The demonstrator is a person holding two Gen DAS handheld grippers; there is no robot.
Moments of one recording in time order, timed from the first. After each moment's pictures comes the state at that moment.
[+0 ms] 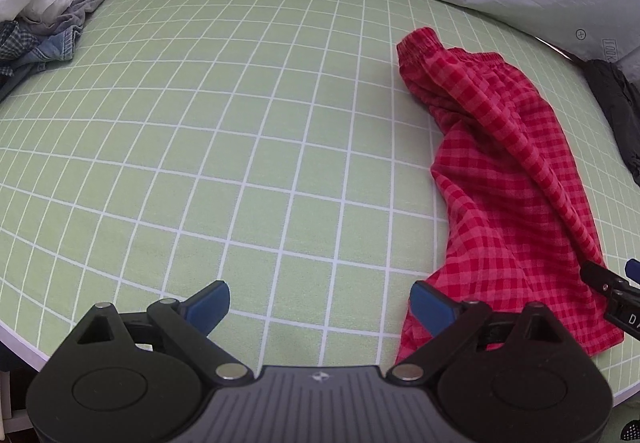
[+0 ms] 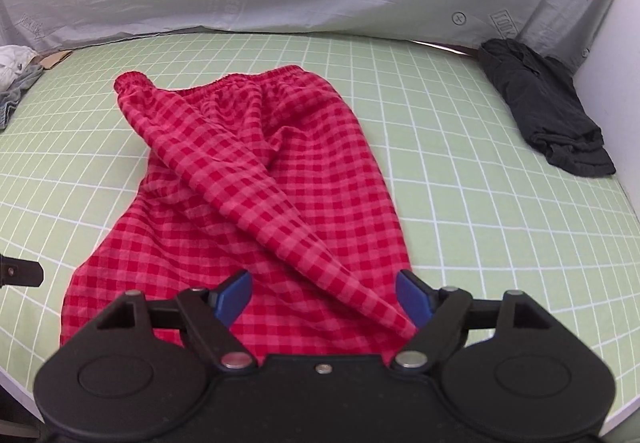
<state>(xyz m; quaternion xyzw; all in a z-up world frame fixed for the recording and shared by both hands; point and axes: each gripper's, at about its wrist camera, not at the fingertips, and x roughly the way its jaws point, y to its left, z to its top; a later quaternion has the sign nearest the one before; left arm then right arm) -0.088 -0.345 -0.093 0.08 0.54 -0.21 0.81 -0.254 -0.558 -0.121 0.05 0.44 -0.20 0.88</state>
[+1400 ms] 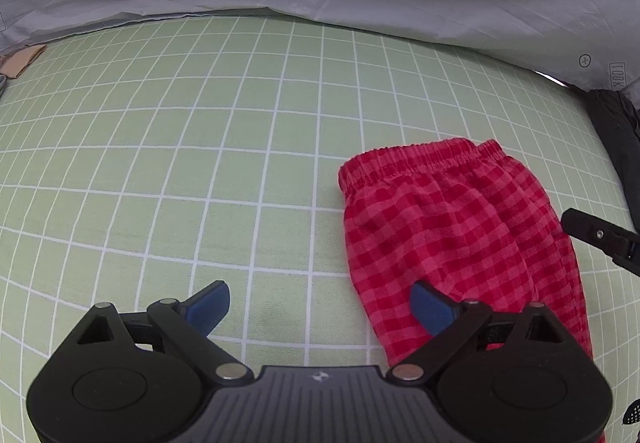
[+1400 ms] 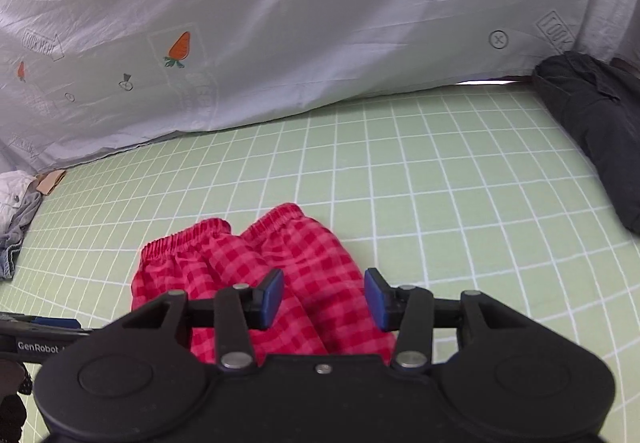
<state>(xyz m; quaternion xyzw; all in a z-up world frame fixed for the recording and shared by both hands) 0.045 -0.490 -0.108 0.10 0.52 -0.26 0.81 -0.116 -0.693 -0.136 0.17 0.37 -0.13 0.90</state>
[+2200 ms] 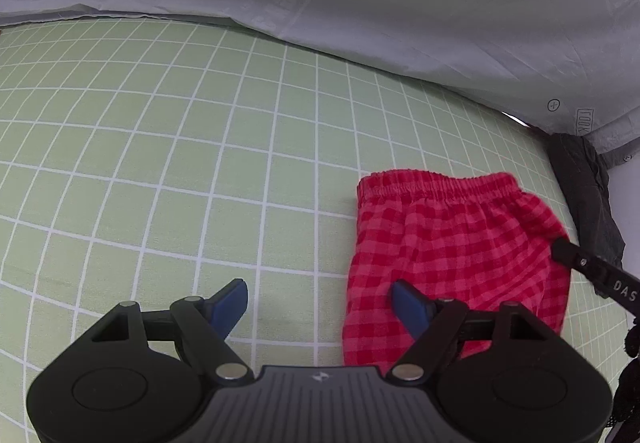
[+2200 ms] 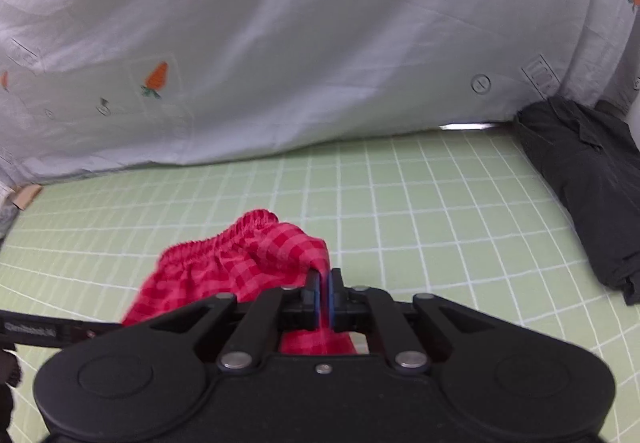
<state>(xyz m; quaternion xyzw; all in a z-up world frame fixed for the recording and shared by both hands) 0.084 -0.509 -0.106 0.02 0.52 -0.33 0.78 -0.113 -0.720 -0.127 0.15 0.37 -0.21 0.89</state>
